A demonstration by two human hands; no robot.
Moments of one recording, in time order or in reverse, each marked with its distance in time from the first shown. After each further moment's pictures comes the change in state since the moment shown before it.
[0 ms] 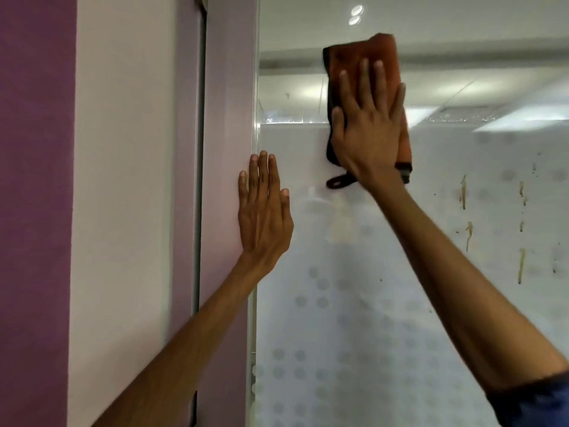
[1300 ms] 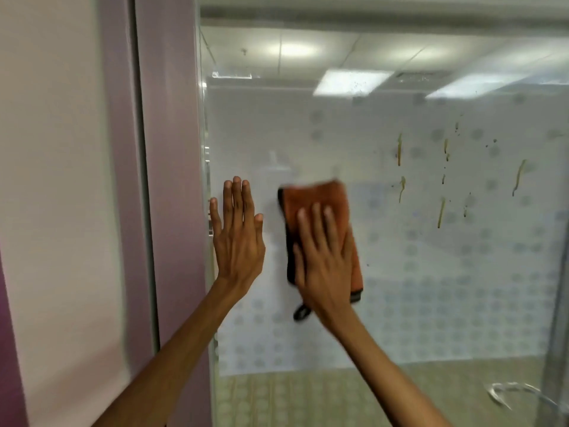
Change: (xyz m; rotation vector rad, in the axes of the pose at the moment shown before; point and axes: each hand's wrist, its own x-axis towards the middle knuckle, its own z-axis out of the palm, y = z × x) left_hand -0.108 0.022 0.008 0.044 -0.167 -0.010; right_hand -0.279 0.013 0.008 0.032 -0.070 0.027
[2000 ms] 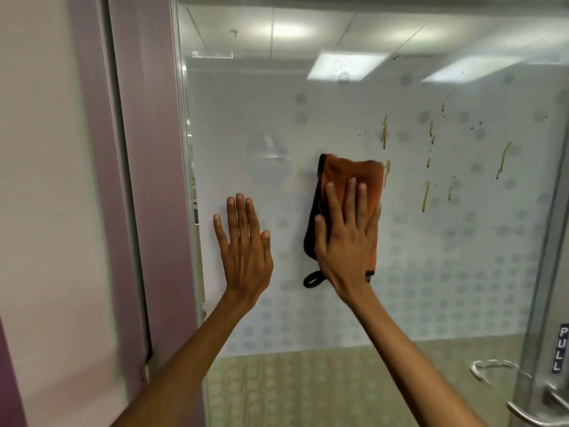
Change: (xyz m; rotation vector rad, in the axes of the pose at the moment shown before) left_hand -0.051 0.031 0.020 -0.009 -0.058 -0.033; right_hand 0.014 0.050 -0.014 0.008 0.000 0.170
